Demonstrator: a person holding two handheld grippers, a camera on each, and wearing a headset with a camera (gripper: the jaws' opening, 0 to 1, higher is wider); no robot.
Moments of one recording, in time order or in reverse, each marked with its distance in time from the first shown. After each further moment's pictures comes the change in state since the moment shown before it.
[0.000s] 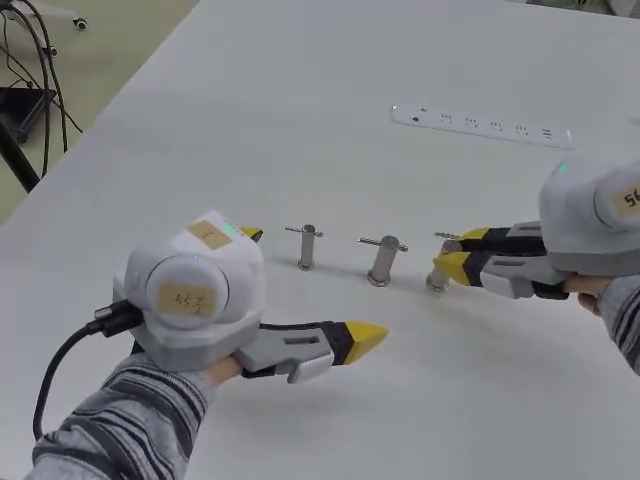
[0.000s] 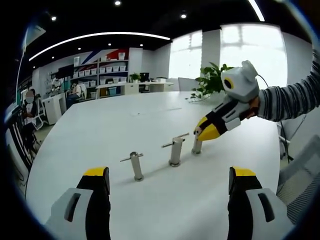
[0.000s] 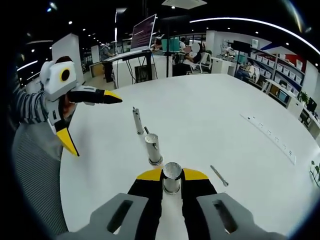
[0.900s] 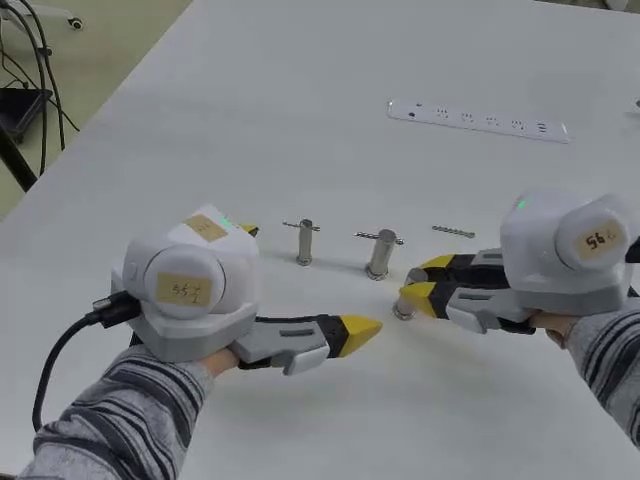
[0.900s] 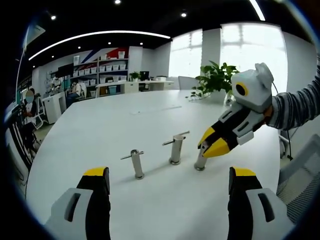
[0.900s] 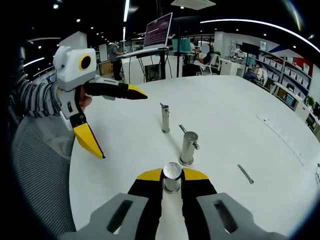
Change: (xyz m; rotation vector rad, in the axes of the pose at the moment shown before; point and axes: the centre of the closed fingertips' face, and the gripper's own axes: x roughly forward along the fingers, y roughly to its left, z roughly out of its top) left arm 0.001 0.002 -0.003 -0.001 0.013 -0.001; right arm 0.009 0.047 0.000 -0.029 -0.009 0.059
